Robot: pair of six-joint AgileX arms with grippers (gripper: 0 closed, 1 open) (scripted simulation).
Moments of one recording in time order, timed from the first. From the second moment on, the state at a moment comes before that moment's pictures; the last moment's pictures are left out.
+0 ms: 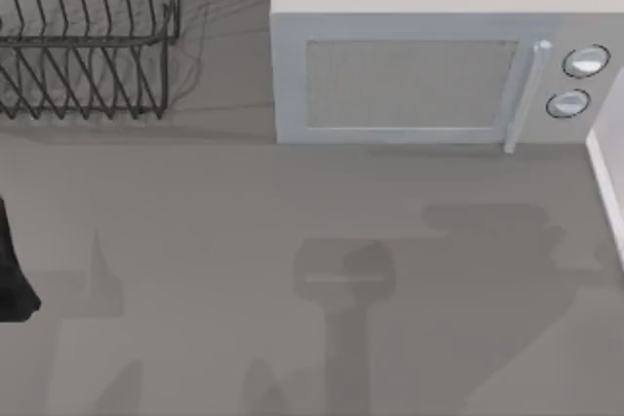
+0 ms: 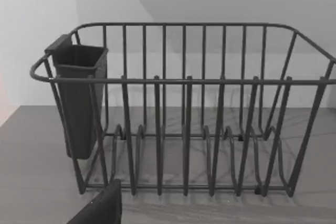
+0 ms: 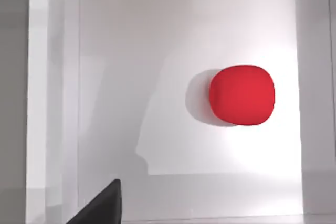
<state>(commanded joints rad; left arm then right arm) 0.00 0.00 0.00 0.00 0.00 0.00 -0.23 1.52 1.20 -0.77 0.00 -0.23</state>
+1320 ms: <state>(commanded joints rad) 0.00 0.00 0.00 0.00 0.00 0.00 -0.34 2.26 1.67 -0.98 0.00 -0.32</state>
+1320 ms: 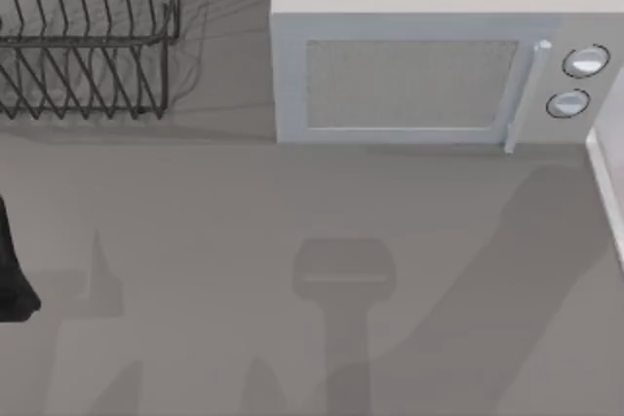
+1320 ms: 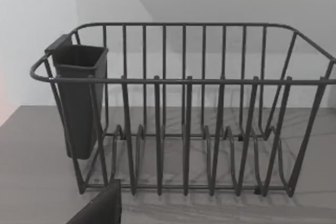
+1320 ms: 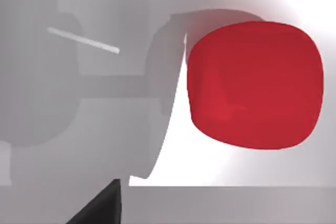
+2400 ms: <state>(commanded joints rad) 0.00 0.00 0.00 0.00 0.00 0.00 -0.34 2.45 1.53 -0.64 0.01 -0.32</state>
